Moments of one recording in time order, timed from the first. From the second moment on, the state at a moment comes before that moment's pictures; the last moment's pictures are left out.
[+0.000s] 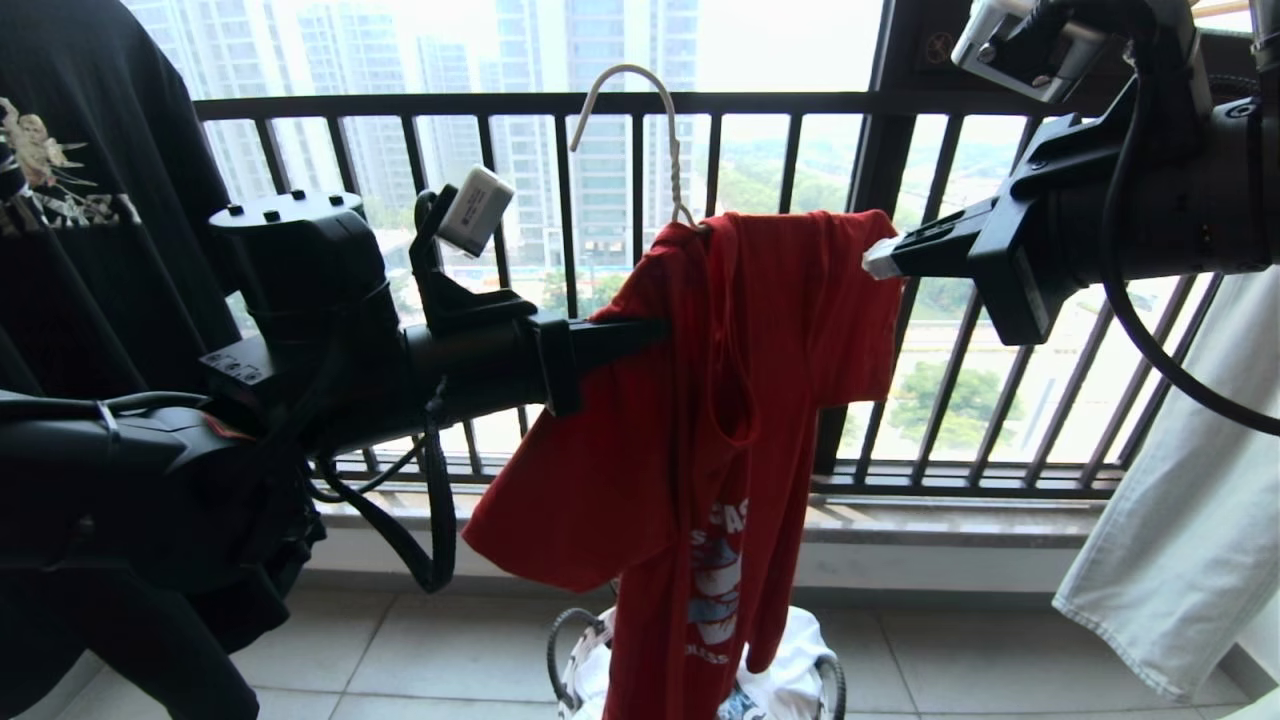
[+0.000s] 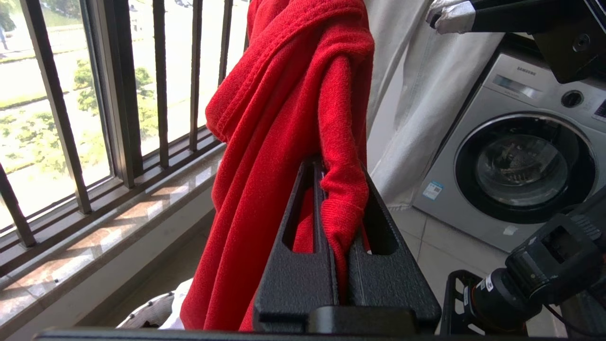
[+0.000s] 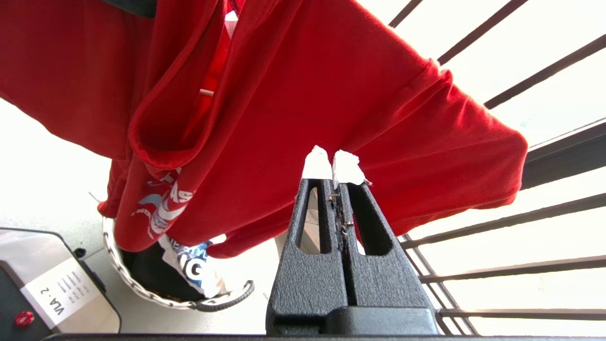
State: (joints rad) left arm -0.51 1.69 -0.98 -0.85 -0.65 -0.32; right arm 0.54 1.55 -1.70 0.53 0.03 -0.50
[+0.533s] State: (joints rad) left arm -0.44 1.69 -0.93 -0.85 -0.91 -0.36; right arm 0.54 1.60 -1.94 0.79 0.05 -0.58
